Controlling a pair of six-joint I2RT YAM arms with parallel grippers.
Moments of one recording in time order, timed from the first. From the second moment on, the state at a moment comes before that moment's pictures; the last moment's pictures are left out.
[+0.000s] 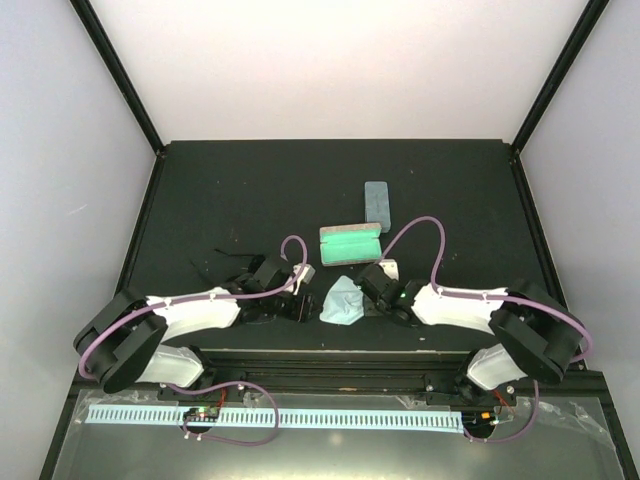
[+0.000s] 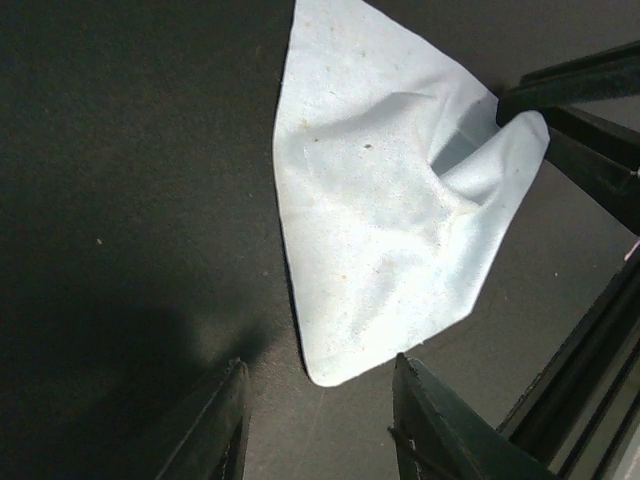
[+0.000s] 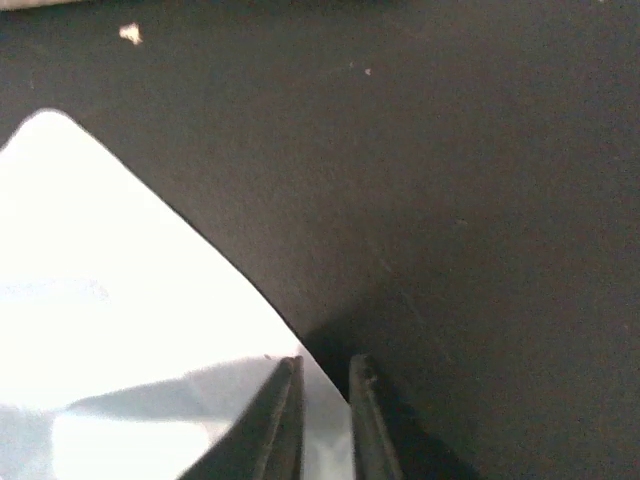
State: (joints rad) left arm -0.75 1.34 0.47 -0.01 0.35 -0.56; right arm 0.91 1.45 0.60 -0.30 0.30 0.80
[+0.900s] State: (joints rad) left arm -0.75 1.36 0.48 0.02 0.36 -0.58; right arm 0.89 1.49 0.79 -0.39 0.39 0.66
